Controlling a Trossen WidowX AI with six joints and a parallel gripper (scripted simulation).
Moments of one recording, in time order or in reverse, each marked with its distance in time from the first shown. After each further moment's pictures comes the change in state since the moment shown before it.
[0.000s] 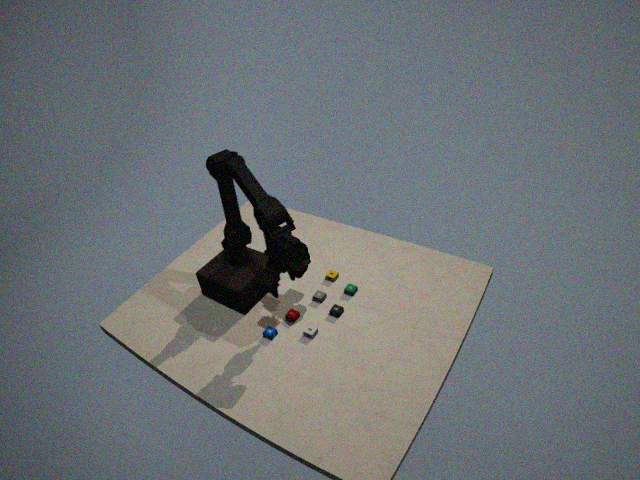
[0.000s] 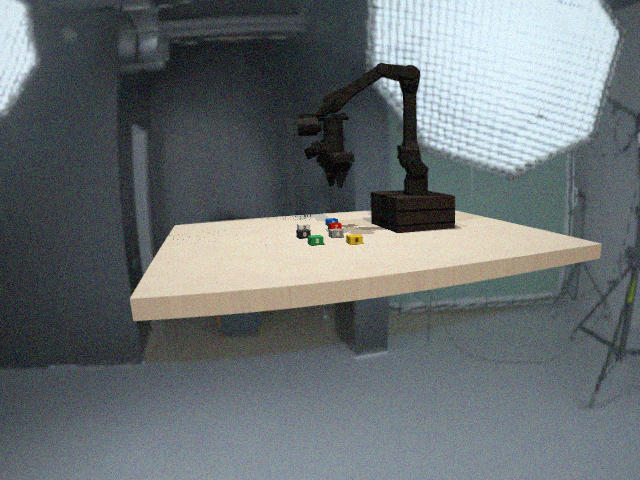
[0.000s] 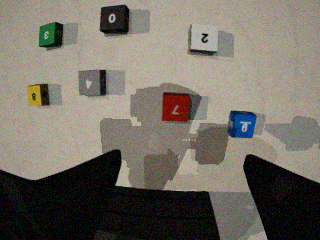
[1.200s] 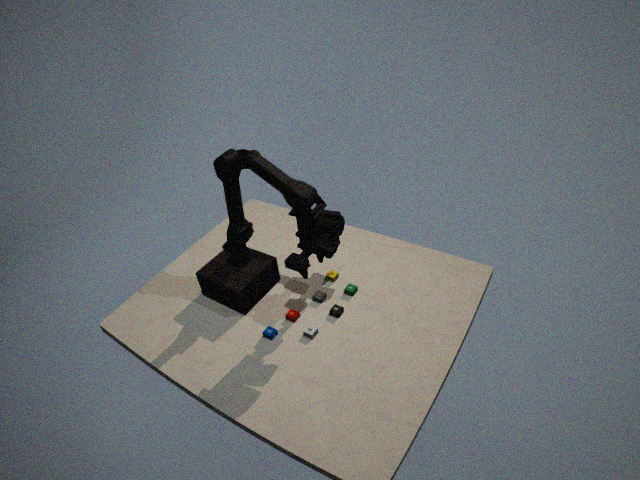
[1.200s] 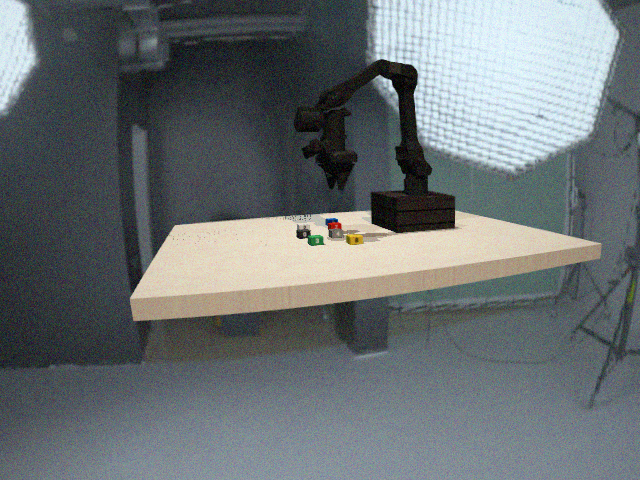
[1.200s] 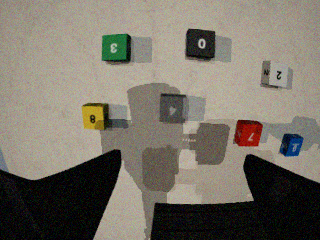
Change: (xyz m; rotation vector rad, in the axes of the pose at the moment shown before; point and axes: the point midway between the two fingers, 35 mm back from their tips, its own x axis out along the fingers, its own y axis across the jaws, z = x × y) arm -0.001 0.108 0.031 0.000 -0.005 0.008
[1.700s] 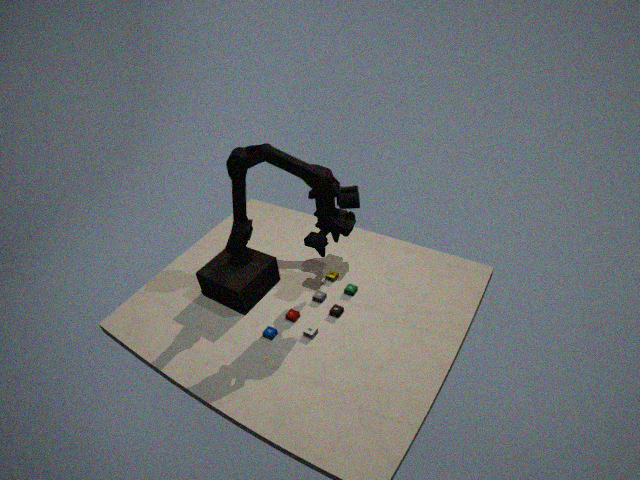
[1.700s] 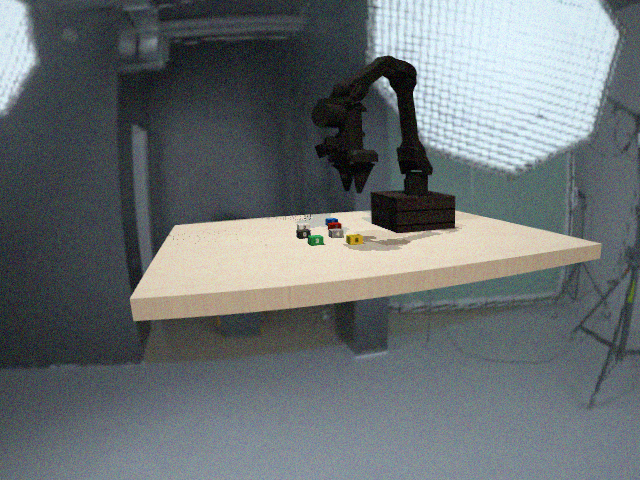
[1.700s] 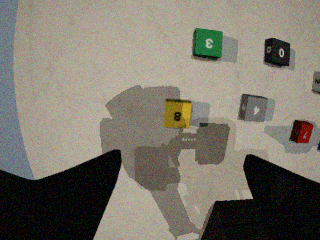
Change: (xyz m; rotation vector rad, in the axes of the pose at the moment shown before) arm -0.001 0.111 -0.008 -0.017 0.002 0.012
